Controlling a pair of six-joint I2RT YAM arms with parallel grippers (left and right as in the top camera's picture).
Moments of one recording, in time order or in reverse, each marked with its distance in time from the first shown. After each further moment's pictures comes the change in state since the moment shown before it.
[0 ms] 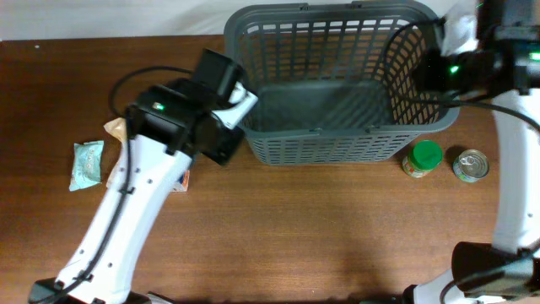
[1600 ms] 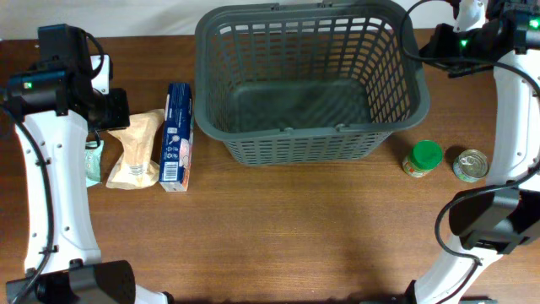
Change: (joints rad) left arm 0.588 0.075 0.034 0.085 0.013 -0.117; right arm -0.080 0.285 0.146 0.061 -0.106 0.039
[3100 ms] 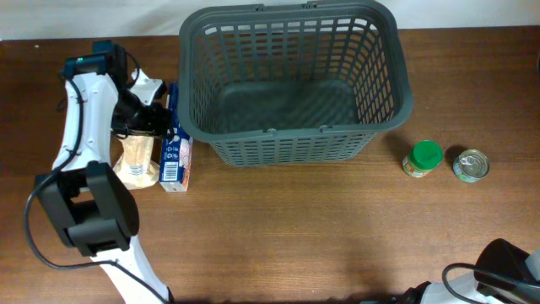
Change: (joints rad) left arm -0.019 0.404 0.009 0.008 0.259 0.323; right arm -0.404 -0.292 0.182 -0.116 0.218 -0.003
